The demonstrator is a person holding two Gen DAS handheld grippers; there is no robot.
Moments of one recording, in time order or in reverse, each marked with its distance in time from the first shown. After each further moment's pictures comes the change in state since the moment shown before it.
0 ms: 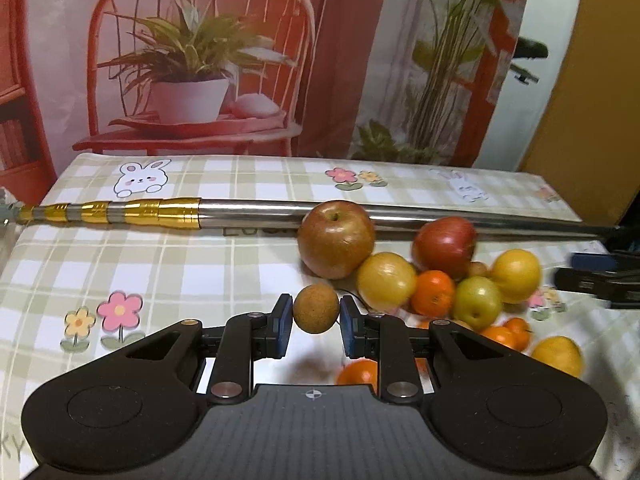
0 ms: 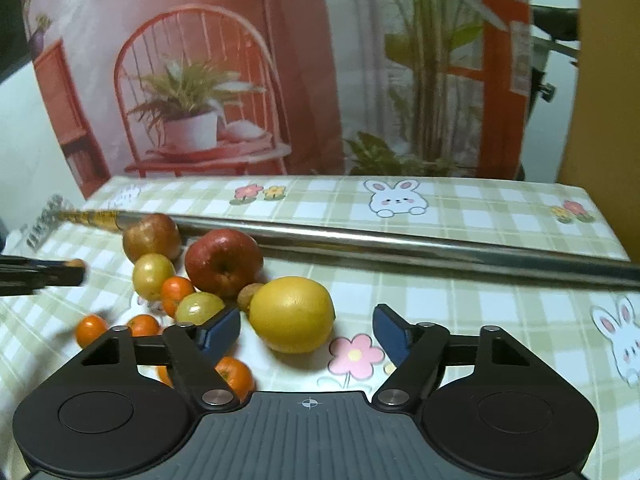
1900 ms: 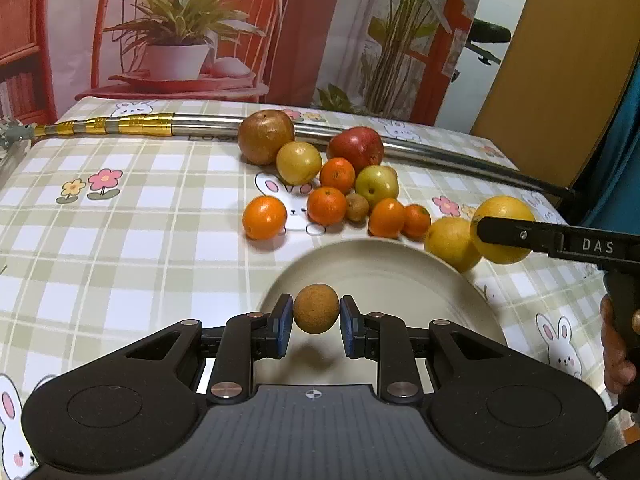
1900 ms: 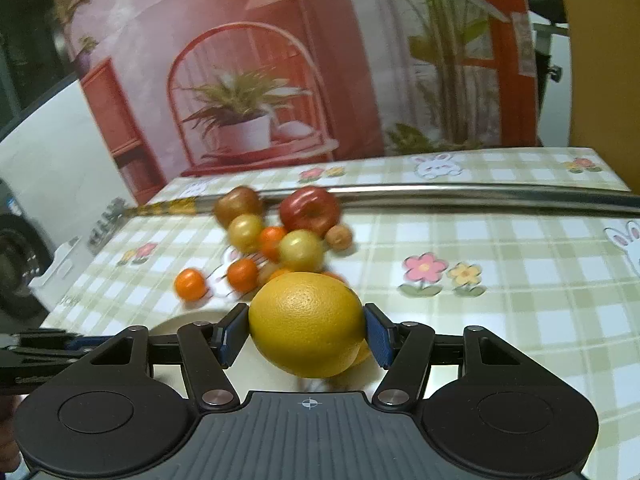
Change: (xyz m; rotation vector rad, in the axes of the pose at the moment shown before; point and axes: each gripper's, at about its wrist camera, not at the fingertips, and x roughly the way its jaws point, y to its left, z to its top) left arm -0.070 -0.056 -0.095 -0.032 0.041 -0.050; right arm -0.078 0.045 -0.069 0.081 -0.046 0.127
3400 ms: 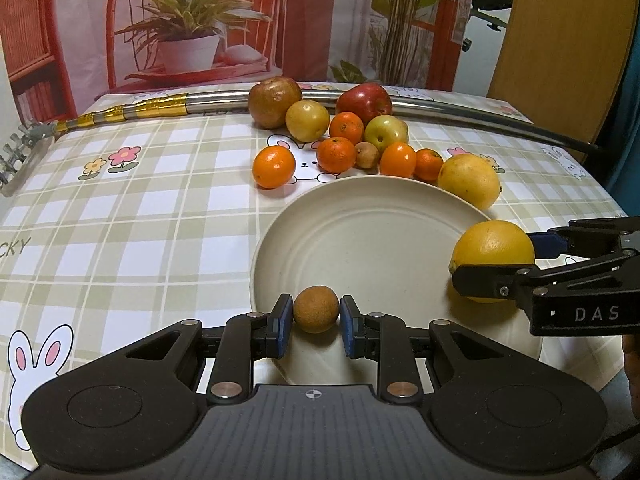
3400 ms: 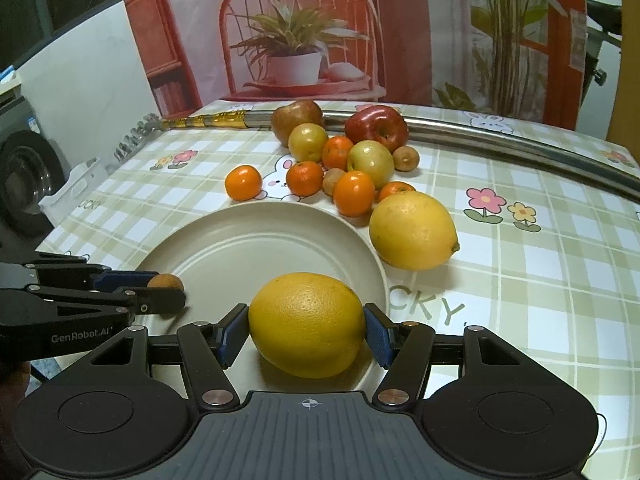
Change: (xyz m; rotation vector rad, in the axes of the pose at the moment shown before) left arm -0.003 -0.021 -0.036 0.066 0.029 0.123; right arm 0.007 0.046 -0.052 -0.158 0.141 0.015
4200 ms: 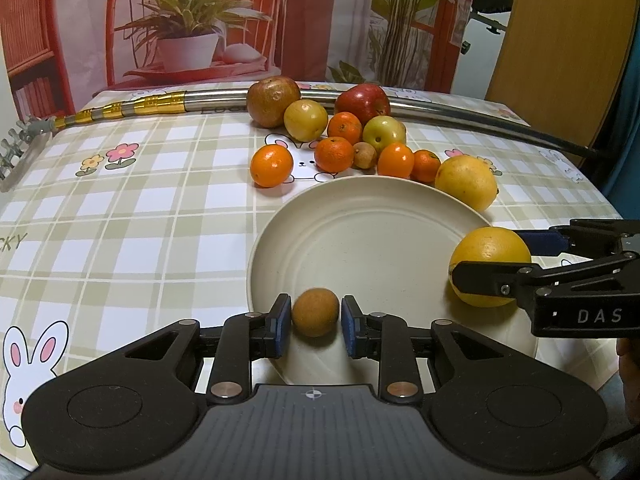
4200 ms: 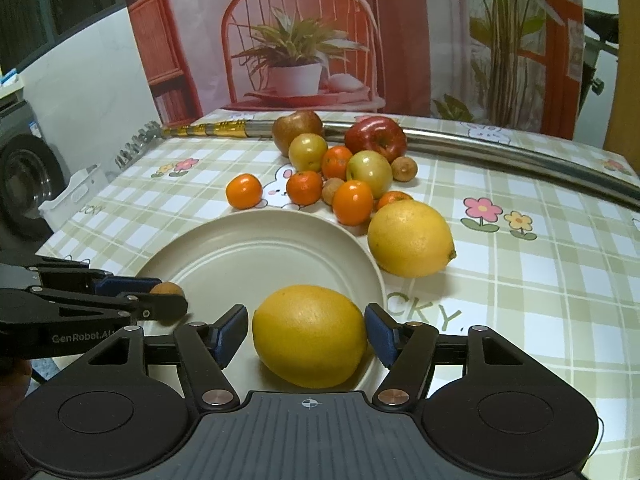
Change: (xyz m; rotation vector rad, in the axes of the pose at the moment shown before) left arm 0.000 0.000 -0.001 -0.014 0.000 -0.015; right arm -0.007 0.001 0.000 -0.008 -0.039 -0.007
